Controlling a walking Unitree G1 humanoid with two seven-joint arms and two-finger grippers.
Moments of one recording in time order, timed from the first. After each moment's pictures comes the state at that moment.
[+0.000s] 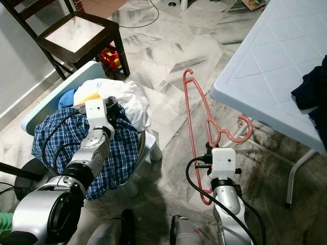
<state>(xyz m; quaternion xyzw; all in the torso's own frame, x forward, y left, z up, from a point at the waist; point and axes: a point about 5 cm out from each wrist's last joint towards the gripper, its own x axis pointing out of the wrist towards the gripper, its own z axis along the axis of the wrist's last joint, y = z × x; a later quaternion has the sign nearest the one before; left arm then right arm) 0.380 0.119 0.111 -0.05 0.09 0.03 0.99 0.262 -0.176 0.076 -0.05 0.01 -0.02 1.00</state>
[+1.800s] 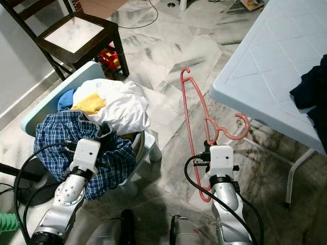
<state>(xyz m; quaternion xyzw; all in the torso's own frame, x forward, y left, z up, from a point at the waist) 0.283 0.152 0.069 0.16 0.00 -0.06 0.99 0.269 -0.174 0.075 -0.06 0.01 -0.01 1.00</state>
